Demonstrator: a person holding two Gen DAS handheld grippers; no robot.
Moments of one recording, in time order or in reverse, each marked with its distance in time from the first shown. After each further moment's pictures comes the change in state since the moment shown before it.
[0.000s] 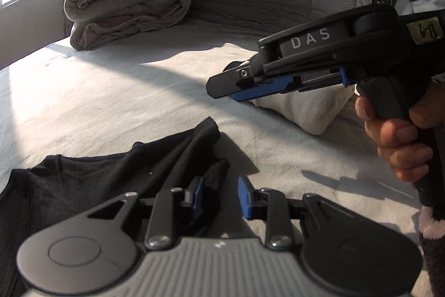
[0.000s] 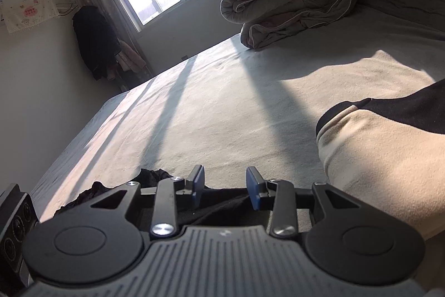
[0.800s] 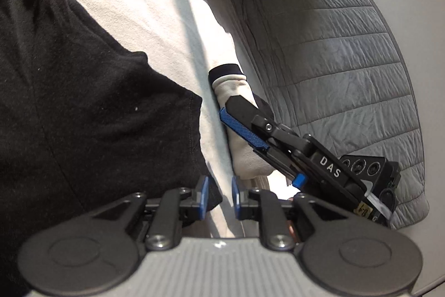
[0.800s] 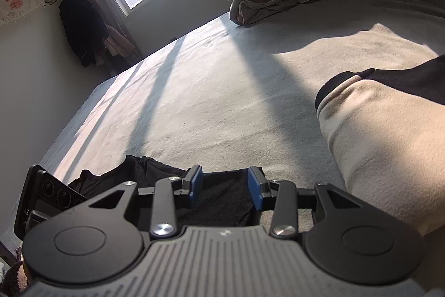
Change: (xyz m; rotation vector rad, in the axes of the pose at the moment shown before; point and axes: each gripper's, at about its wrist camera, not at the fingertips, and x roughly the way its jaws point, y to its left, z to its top) left arm 0.033 0.092 -0.040 -0.844 0.091 -0.629; right arm 0.013 -0.006 -0.007 0.036 0.042 -0.025
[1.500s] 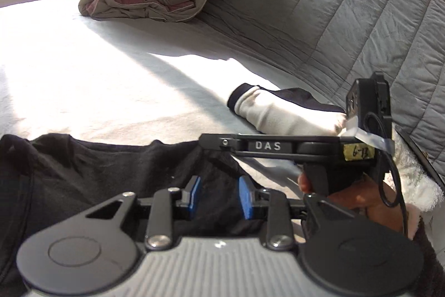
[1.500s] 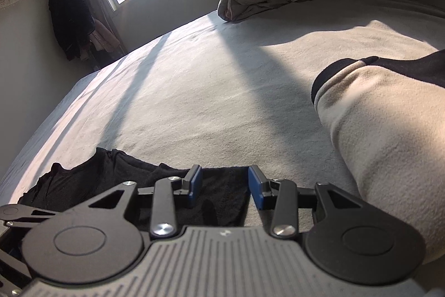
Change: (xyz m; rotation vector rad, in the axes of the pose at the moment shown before) left arm -0.021 -0.054 -0.003 0.593 -0.133 0.456; right arm 0.037 0.000 -0.017 -0.060 -0.023 -0.106
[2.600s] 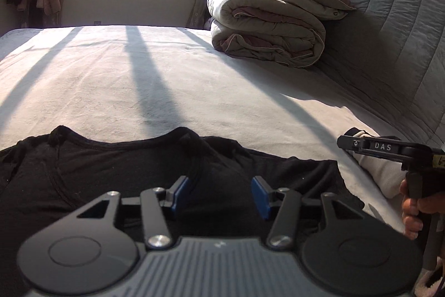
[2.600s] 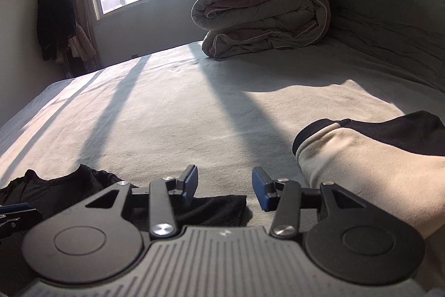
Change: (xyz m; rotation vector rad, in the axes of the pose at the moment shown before) left arm -0.121 0.027 -0.041 -0.173 -0.175 0.436; right arm -0.033 0.049 0.012 -0.113 -0.113 -0.148
